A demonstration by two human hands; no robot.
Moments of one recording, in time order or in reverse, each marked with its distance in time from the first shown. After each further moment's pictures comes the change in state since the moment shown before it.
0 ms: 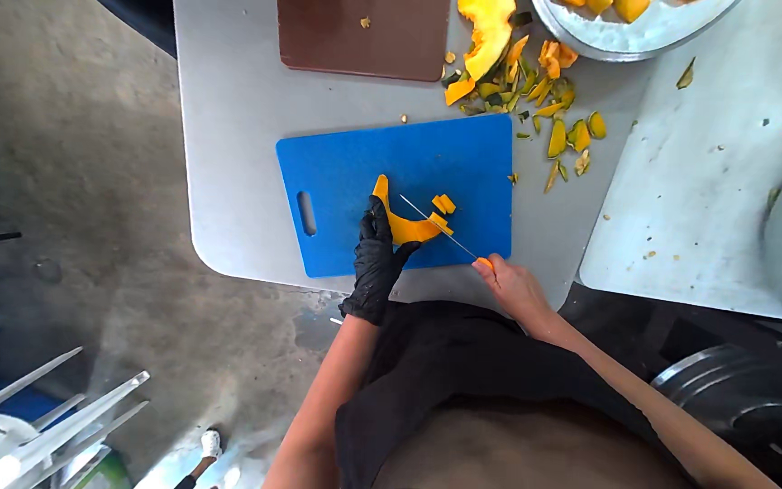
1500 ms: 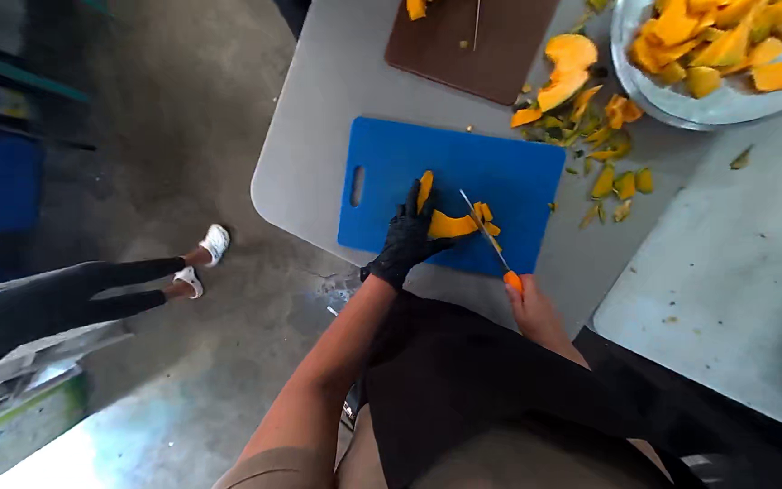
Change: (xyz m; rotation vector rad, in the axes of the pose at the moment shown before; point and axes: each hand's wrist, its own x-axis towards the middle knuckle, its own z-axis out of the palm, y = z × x) left_hand 0.009 -0.008 -0.003 -0.014 -0.001 0.174; right_hand -0.012 0.031 0.018 0.029 0.272 -0.293
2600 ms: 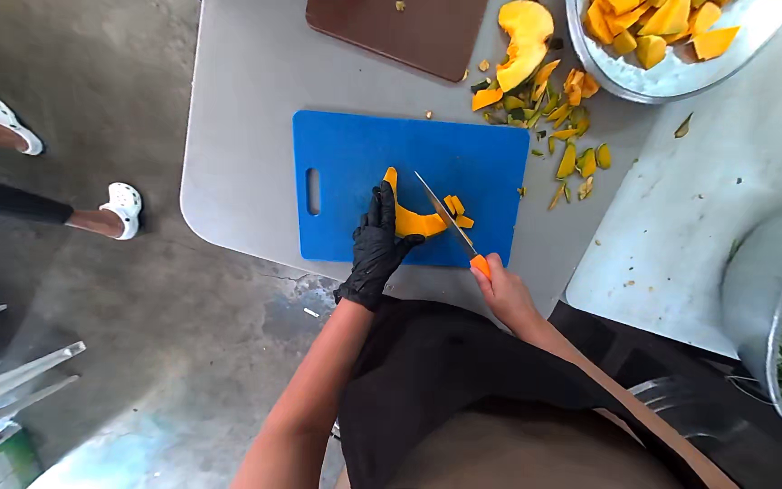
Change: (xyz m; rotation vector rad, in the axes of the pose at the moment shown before) left_hand -0.007 -0.013 0.011 -0.041 0.101 -0.006; right_hand 0.023 -0.027 -0.002 -0.026 -0.082 0.044
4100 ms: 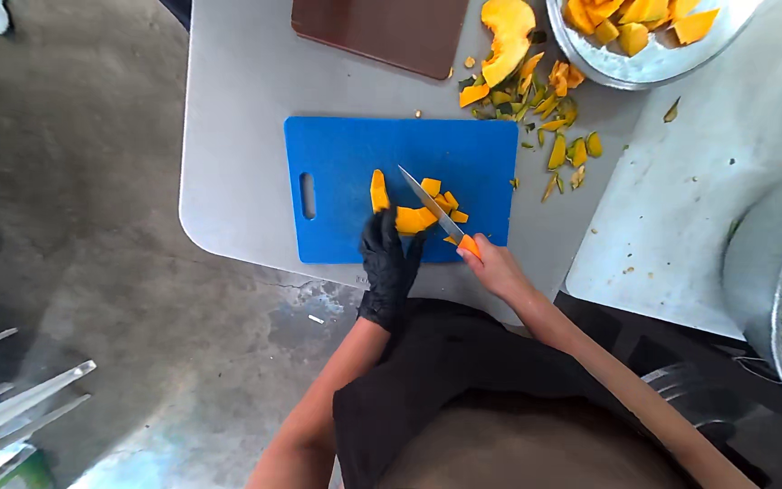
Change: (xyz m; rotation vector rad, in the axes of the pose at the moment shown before) left_hand -0.031 0.030 0.019 -0.118 0.325 0.066; right_hand 0.037 -0.027 -0.024 0.078 -0.259 0.239
